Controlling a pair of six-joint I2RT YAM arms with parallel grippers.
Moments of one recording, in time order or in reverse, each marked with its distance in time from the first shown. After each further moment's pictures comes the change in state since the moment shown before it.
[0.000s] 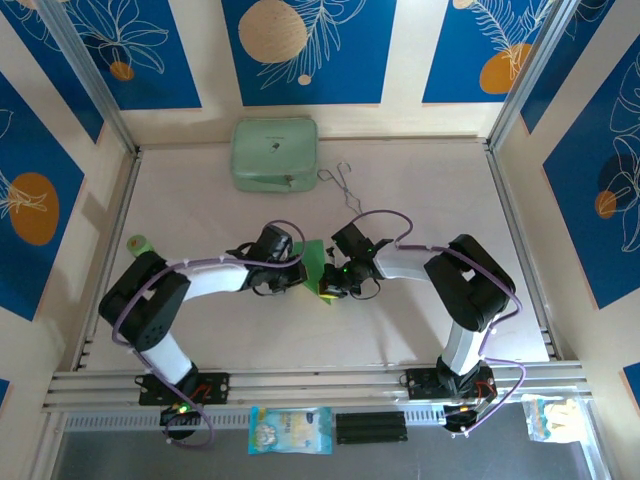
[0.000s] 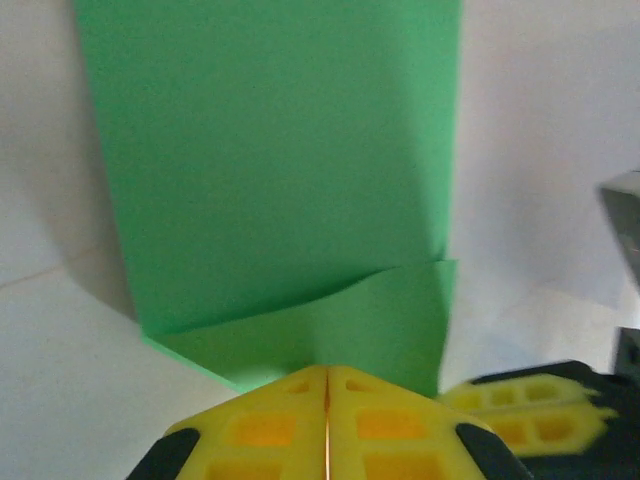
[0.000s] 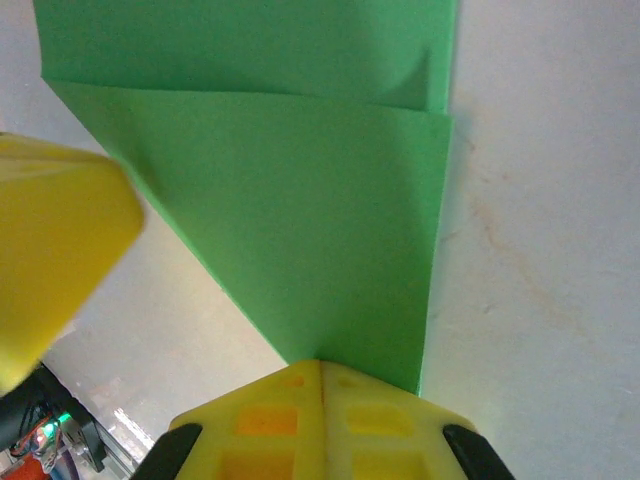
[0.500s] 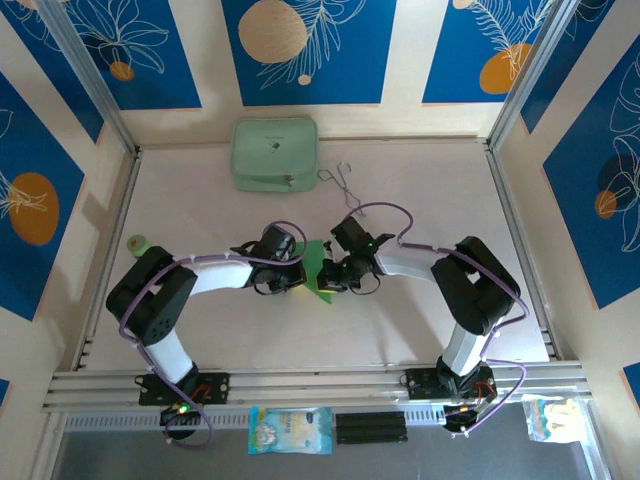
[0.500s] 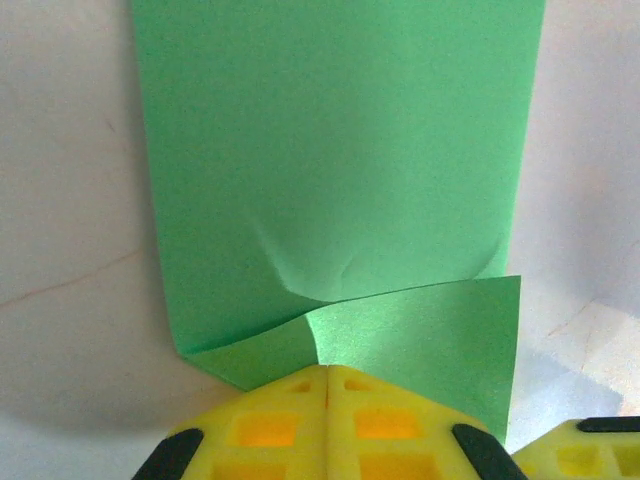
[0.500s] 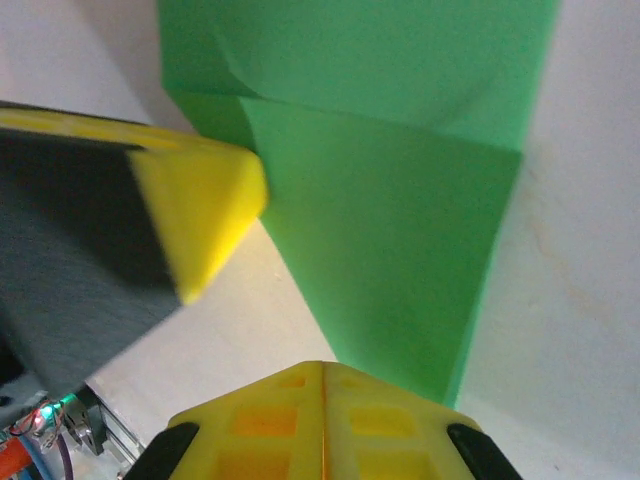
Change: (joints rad) left arm 0.000 0.039 0.037 -0.055 -0.013 -0.016; right arm 0.000 -0.027 0.063 -0.058 0.001 -0.074
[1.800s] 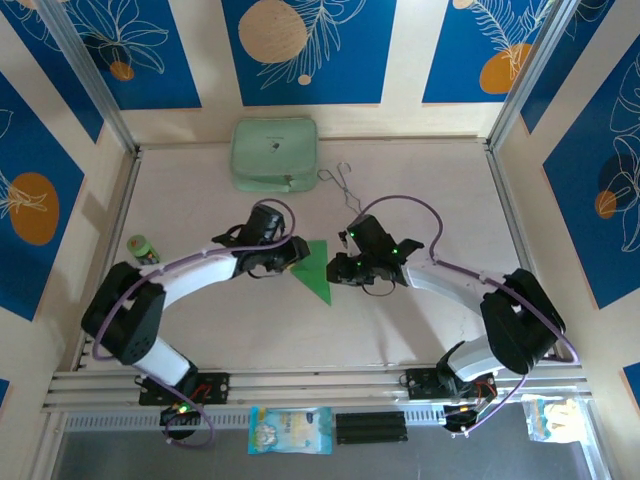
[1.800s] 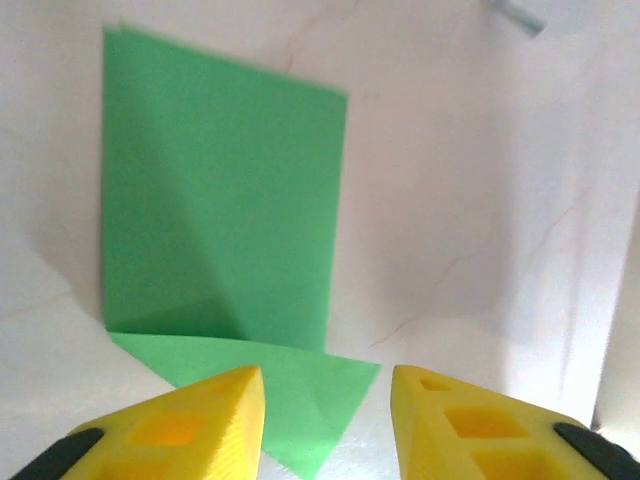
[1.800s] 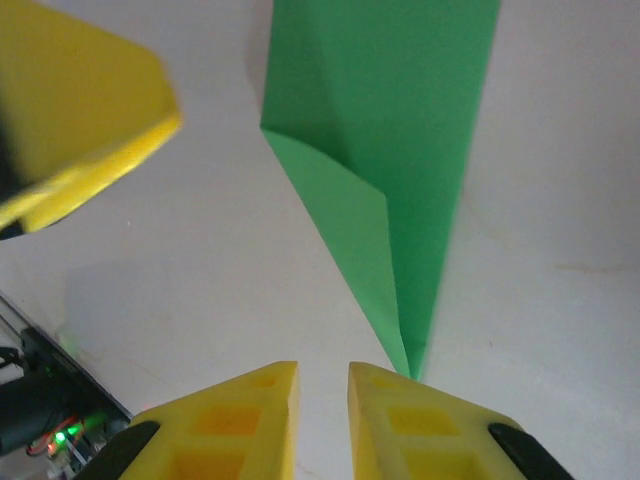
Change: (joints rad) left arm 0.065 -0.181 0.073 -0.073 0.014 -0.051; right arm -0.002 -0.282 -0.086 -0.029 0.146 0.045
